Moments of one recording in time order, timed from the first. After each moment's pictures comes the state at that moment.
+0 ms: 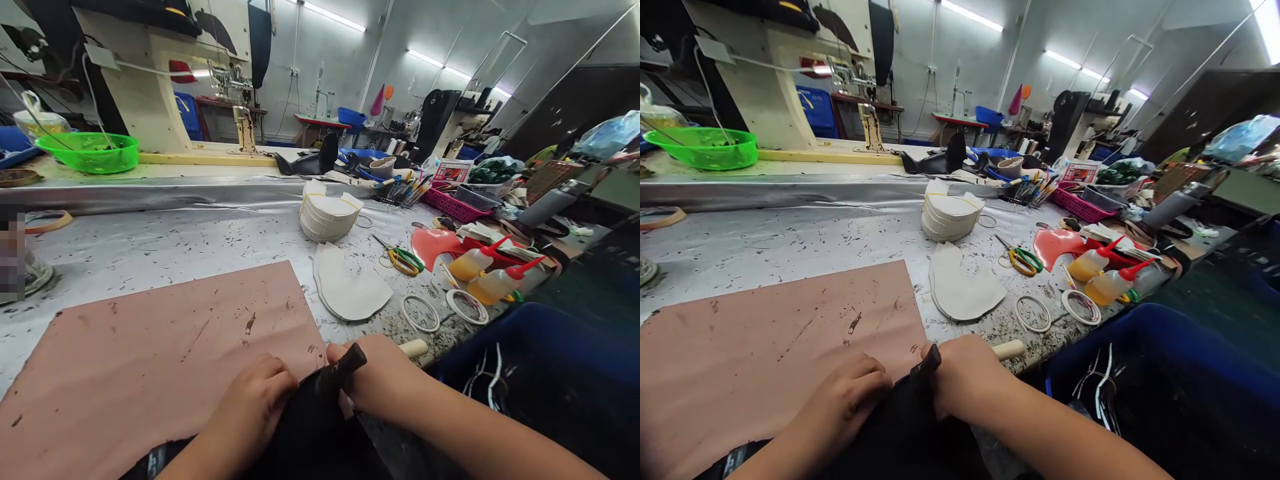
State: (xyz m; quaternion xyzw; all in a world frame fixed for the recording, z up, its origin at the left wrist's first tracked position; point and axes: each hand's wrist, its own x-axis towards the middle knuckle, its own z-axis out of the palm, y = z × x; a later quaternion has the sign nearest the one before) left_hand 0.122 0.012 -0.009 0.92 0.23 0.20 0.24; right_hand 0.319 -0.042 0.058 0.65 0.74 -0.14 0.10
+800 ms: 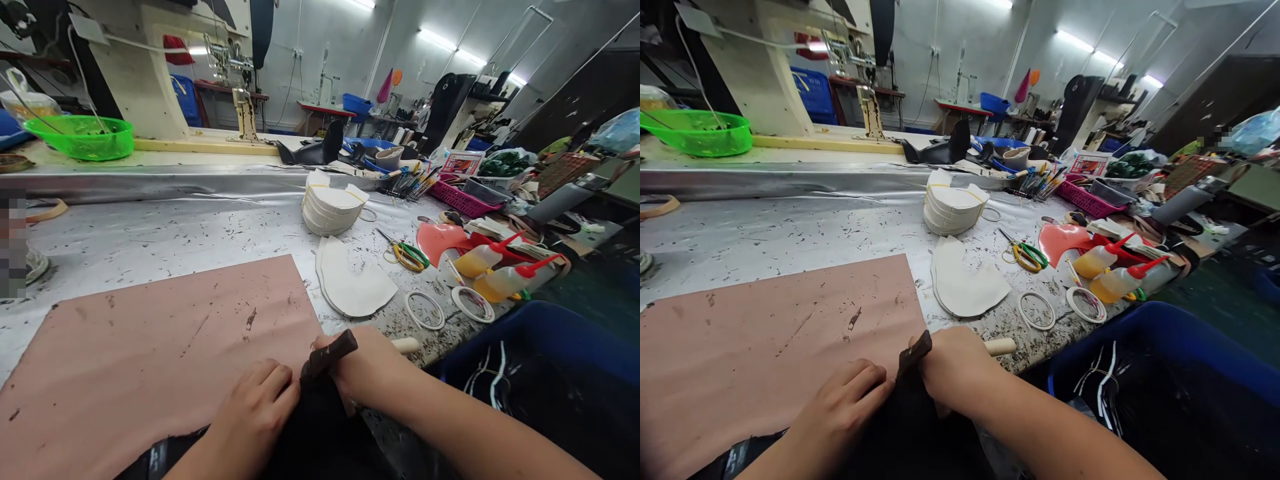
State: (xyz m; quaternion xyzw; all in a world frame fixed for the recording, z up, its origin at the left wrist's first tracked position) left_hand 0.123 0.004 -0.008 0.96 0.17 0.23 0.09; right_hand 0.308 -0.023 0.067 0.65 0.73 -0.16 0.11
